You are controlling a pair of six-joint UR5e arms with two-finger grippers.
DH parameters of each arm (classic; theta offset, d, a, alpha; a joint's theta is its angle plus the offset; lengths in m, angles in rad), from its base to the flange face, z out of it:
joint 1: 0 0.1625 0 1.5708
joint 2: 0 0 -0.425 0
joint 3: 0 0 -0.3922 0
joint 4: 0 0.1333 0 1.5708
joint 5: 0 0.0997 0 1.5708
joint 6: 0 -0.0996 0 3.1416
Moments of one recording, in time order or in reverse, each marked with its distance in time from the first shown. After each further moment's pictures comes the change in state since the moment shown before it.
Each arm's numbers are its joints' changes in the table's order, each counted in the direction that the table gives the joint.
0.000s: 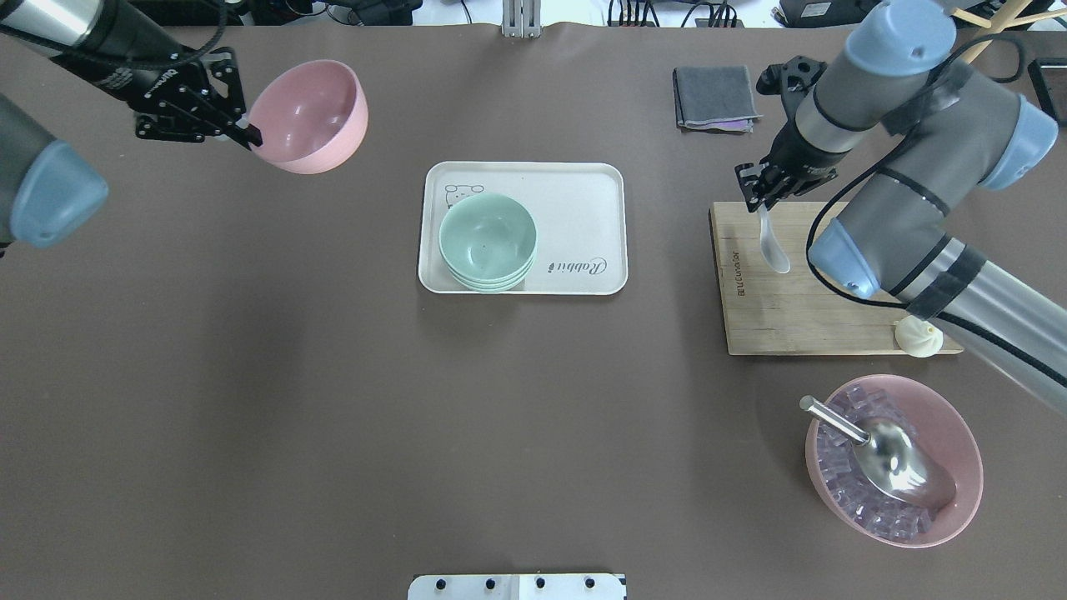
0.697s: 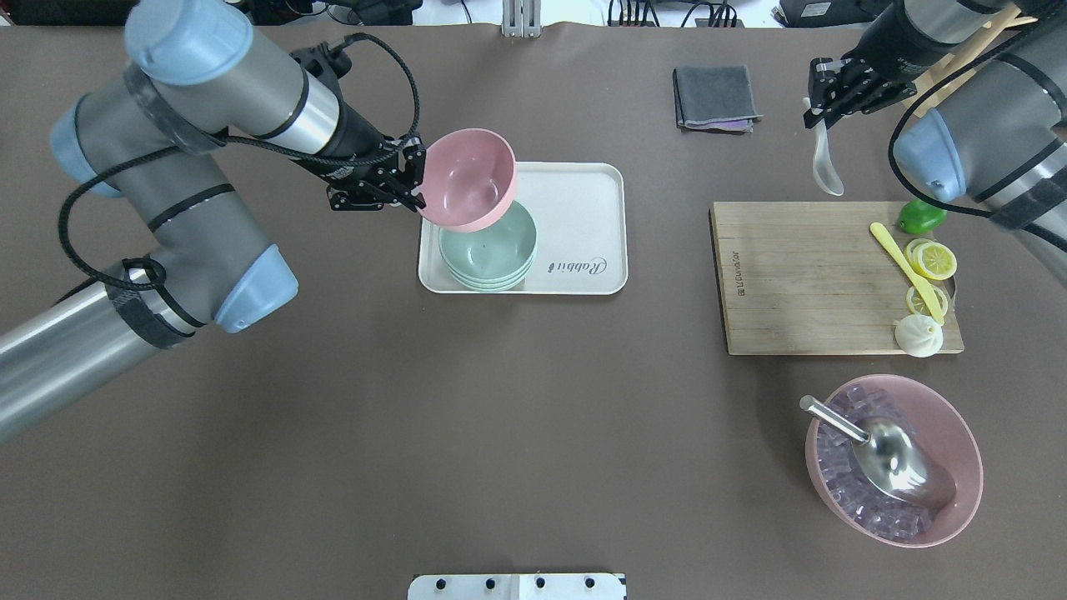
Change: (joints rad) left arm 0.276 -0.125 0.181 -0.234 0.286 0.229; right arm 0.168 0.013 0.022 -0.014 0.140 0.002
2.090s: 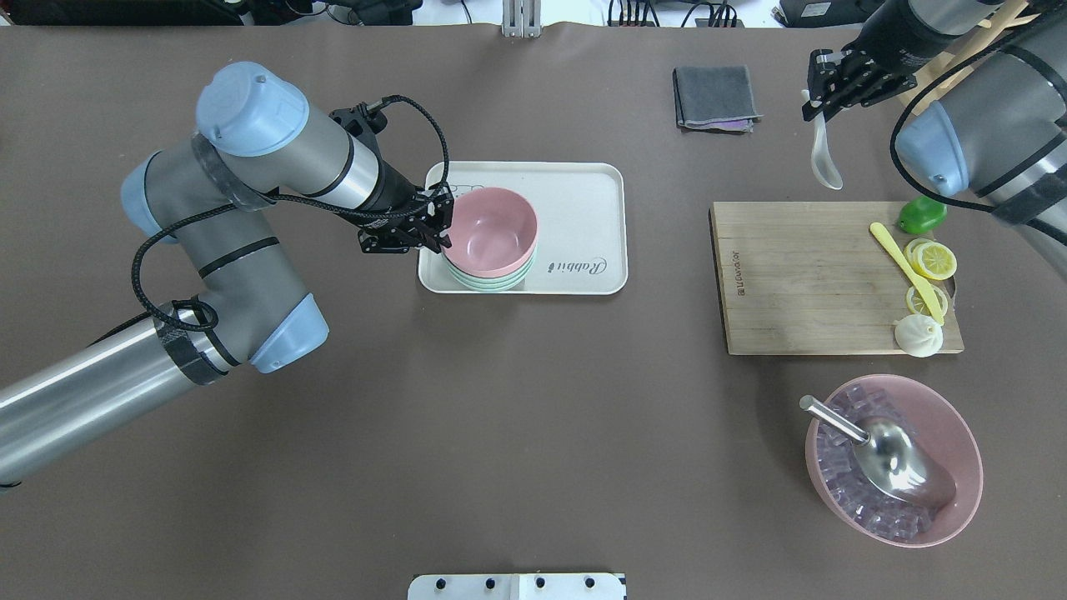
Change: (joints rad) left arm 0.064 0.003 0.058 -0.060 0.036 0.019; right arm 0.004 0.006 0.009 0.003 0.005 -0.001
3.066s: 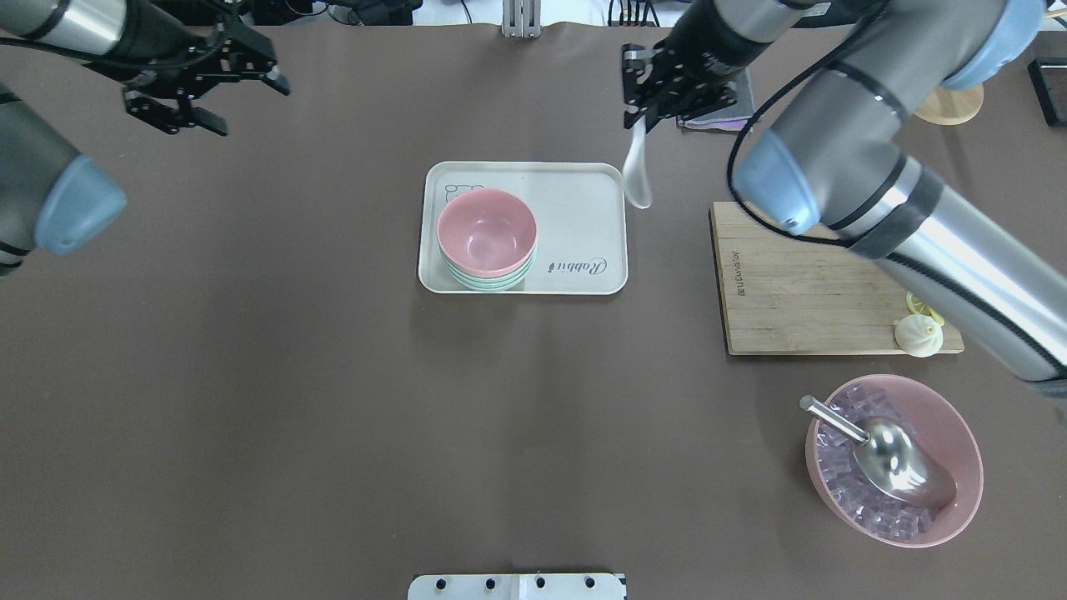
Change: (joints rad) left arm -0.374 0.219 -0.206 0.109 -0.148 -0.328; right arm -0.260 0.246 0.084 0.008 -0.139 -0.423
